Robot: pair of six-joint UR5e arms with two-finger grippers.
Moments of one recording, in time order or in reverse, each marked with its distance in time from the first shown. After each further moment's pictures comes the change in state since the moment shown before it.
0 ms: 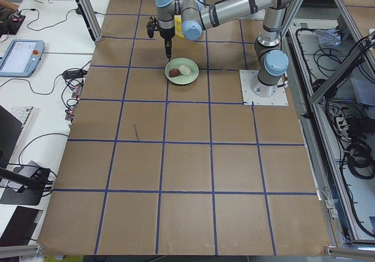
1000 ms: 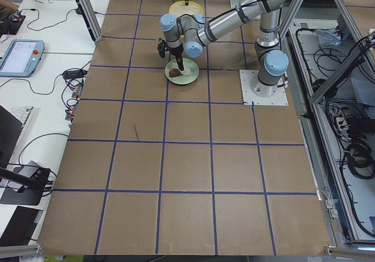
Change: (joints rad) left arm -0.009 -0.055 -0.167 0.039 -0.033 -0.093; right arm 0.002 -0.010 -0.001 0.000 0.013 -0.002
